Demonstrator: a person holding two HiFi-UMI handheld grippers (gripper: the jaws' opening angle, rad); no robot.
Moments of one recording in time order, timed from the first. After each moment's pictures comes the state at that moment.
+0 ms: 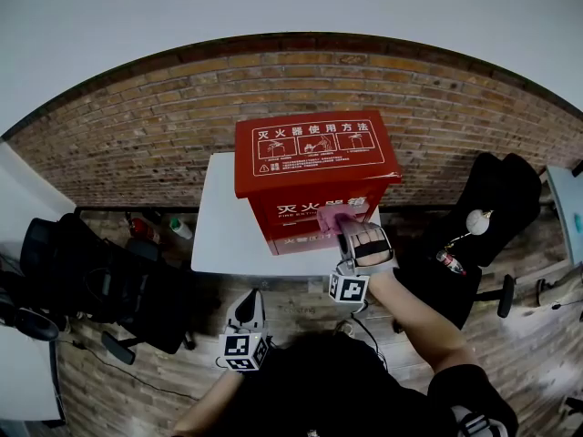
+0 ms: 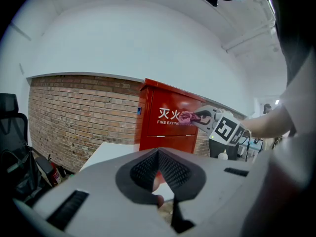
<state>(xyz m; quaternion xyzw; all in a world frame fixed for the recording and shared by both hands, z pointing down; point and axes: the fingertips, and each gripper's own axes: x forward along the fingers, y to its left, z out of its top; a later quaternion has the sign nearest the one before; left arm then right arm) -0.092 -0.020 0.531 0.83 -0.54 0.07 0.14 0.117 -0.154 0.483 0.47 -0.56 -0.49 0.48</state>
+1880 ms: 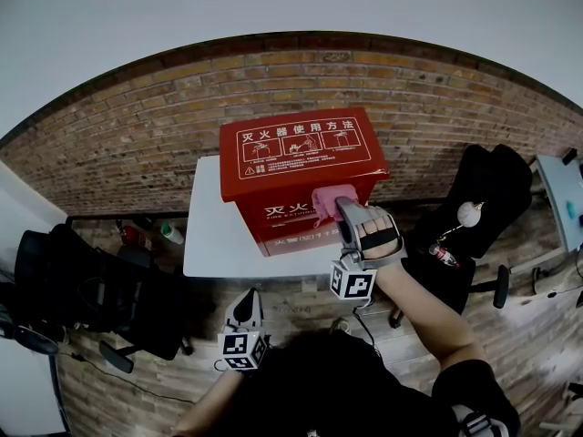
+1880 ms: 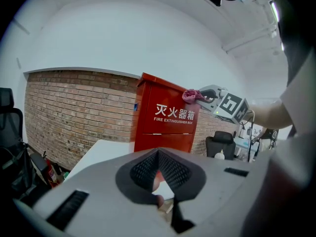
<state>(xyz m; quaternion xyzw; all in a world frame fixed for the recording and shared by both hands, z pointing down) -0.077 -0.029 0.539 0.84 -0.52 0.07 0.16 0.134 -0.151 0.397 0.50 -0.52 -0.53 0.44</state>
